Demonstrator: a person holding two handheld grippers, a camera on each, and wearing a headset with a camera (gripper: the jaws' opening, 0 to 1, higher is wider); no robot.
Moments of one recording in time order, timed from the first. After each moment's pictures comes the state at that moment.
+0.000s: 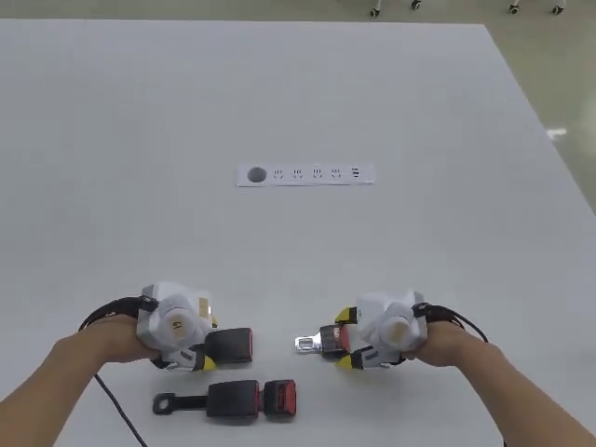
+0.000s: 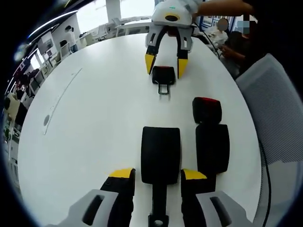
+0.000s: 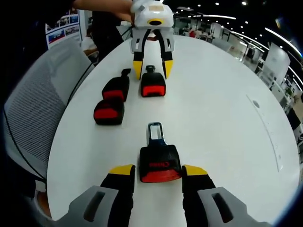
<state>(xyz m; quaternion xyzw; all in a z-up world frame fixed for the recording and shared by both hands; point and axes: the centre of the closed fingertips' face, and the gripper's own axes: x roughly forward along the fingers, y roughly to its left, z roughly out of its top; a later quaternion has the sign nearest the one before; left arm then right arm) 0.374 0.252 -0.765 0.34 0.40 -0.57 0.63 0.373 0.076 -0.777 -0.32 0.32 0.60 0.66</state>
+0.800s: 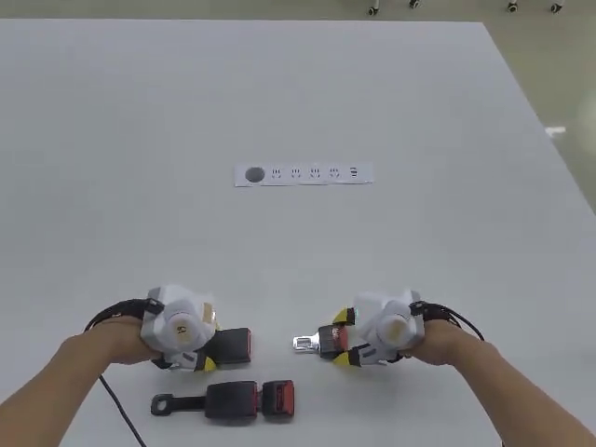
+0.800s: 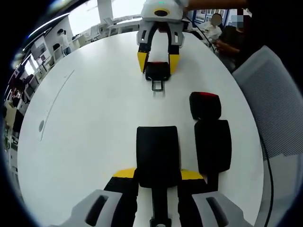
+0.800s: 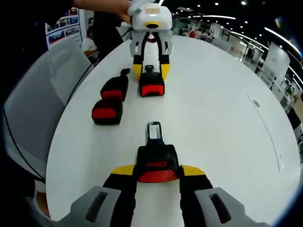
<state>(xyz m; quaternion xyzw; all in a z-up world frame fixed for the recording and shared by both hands) 0.371 0.250 -0.775 0.36 0.40 -0.58 0.61 0.375 0.077 -0.778 -0.31 0.32 0.60 0.66</state>
